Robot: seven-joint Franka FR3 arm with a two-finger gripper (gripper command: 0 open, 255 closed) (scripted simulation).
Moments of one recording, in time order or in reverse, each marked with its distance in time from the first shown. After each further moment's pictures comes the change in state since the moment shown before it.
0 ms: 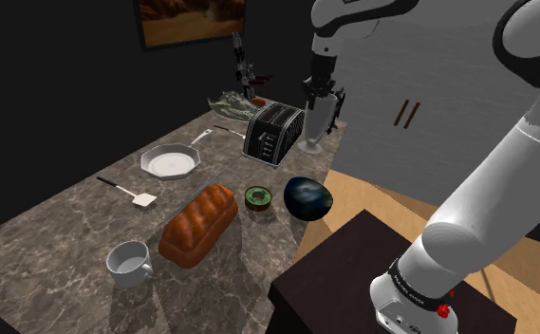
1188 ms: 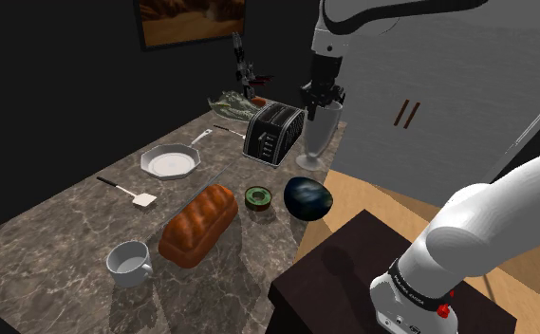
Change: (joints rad) arm 0.082 -0.323 0.120 -0.282 0.009 -0.043 0.201
